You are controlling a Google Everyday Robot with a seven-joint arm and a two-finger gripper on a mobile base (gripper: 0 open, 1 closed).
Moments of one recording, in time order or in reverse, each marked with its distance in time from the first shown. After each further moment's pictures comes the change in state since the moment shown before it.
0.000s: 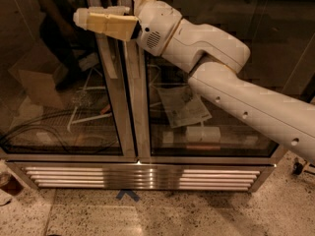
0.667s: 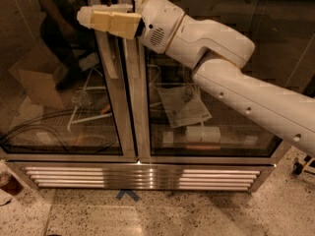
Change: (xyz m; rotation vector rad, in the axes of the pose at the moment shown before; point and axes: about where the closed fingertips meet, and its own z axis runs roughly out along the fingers) arm 0.000 -0.004 -0.003 -0.018 0.030 0.029
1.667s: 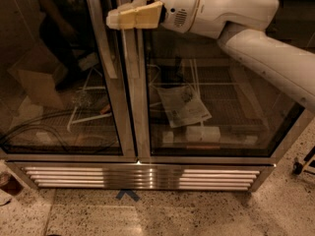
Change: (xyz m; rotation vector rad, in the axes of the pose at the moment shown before) arm -0.011 -0.018 -0.017 -0.201 0.172 -0.120
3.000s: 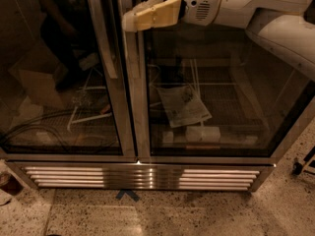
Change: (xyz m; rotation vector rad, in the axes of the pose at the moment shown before) arm -0.025 0.023 -0.024 -0.016 0.110 -0.104
